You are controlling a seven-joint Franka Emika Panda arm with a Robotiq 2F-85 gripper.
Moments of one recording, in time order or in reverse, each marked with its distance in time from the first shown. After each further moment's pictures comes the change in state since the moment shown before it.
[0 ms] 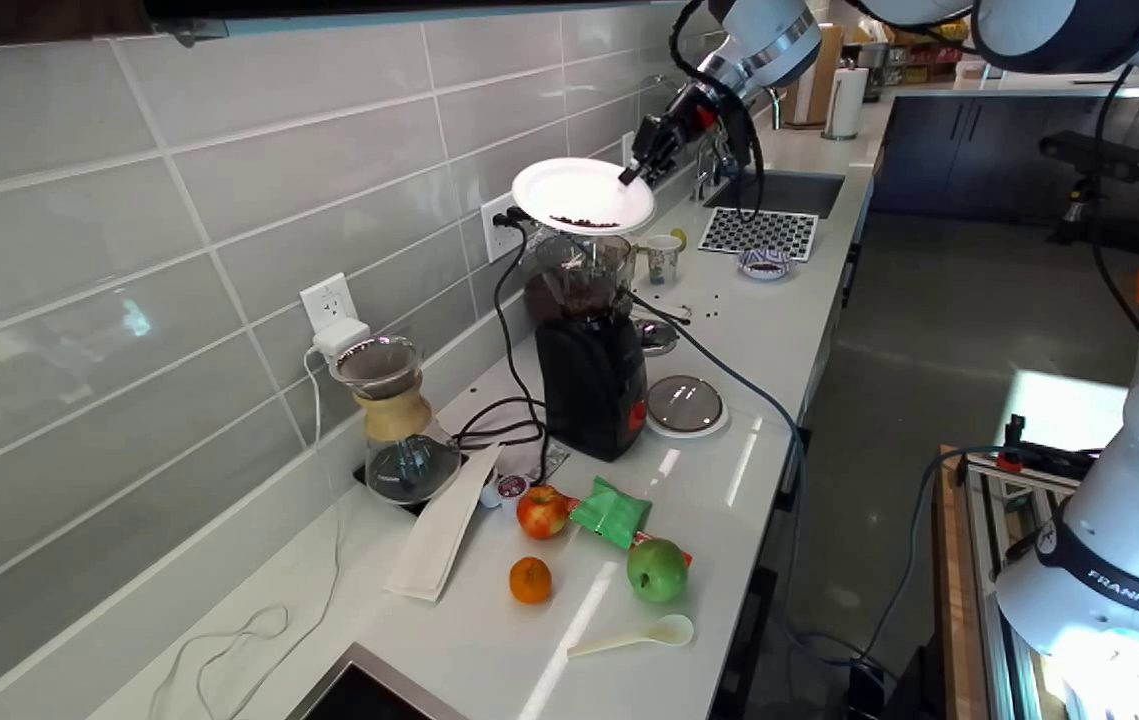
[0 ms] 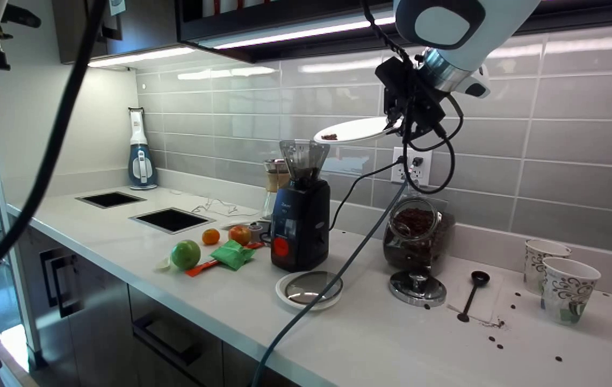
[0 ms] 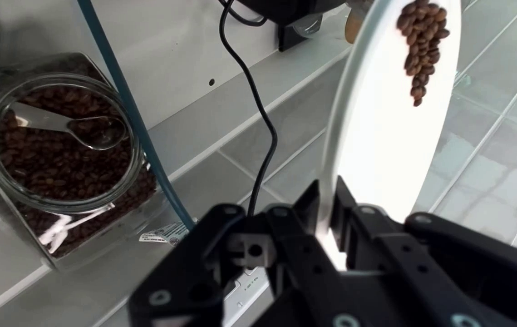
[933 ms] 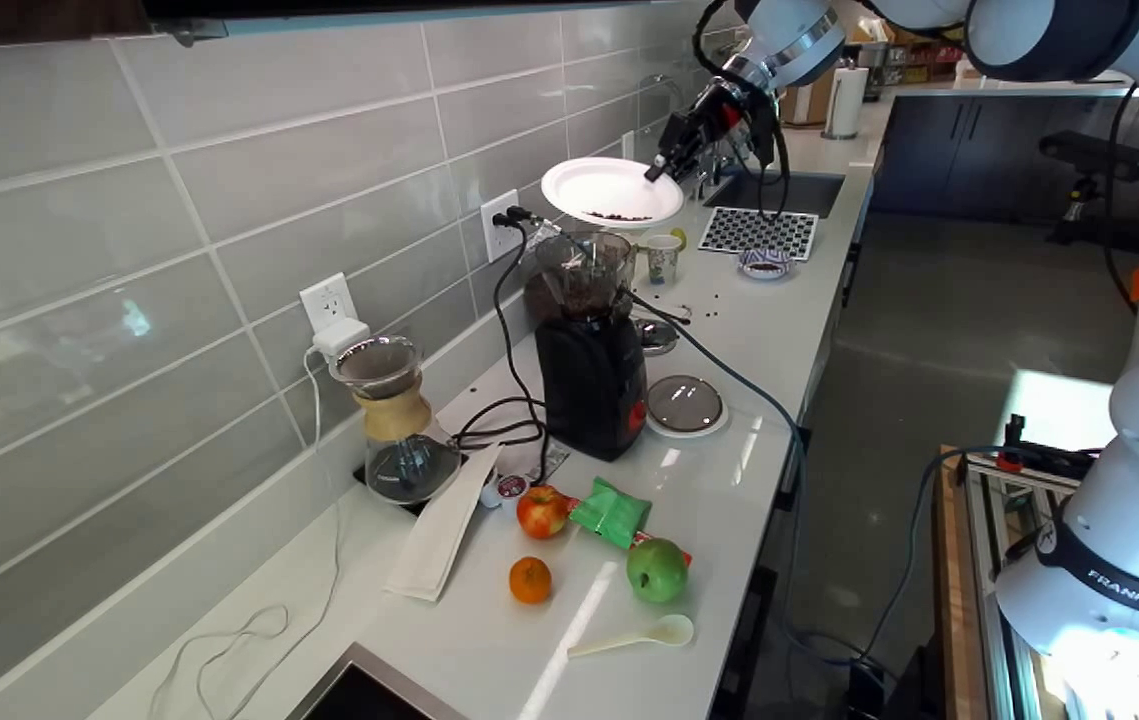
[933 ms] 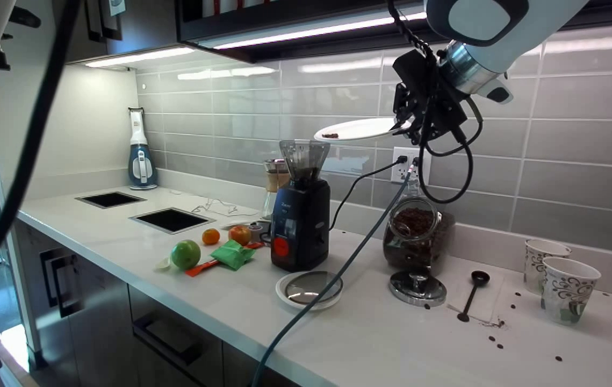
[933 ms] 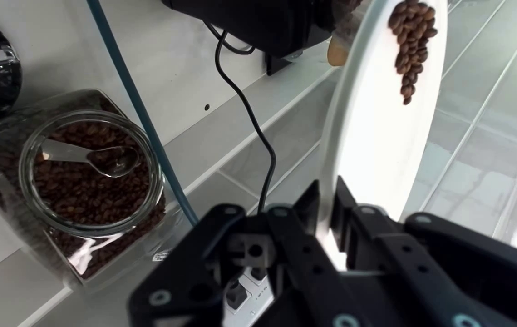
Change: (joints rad) arm -0.097 0.045 0.004 0.062 0.000 -0.163 0.000
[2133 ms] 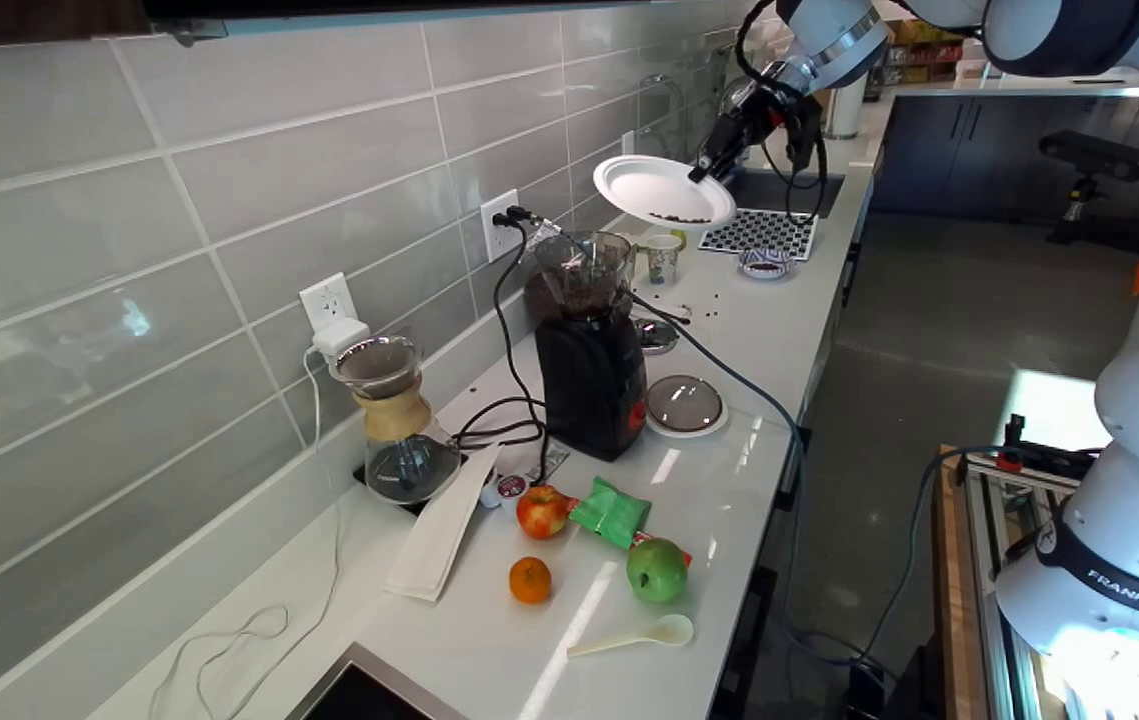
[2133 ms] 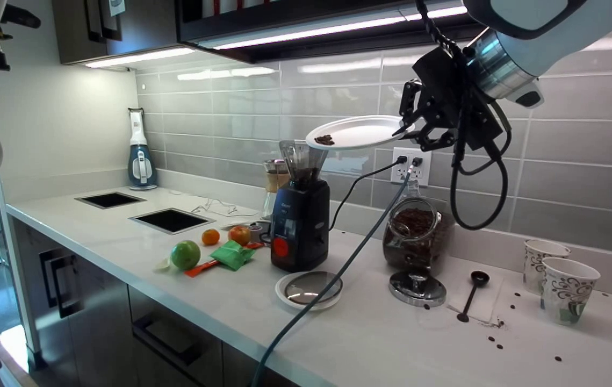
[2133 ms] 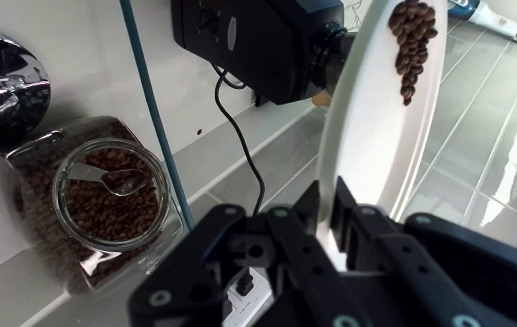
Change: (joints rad) arm -0.121 -0.003 0.005 -0.021 -0.026 -0.158 -0.183
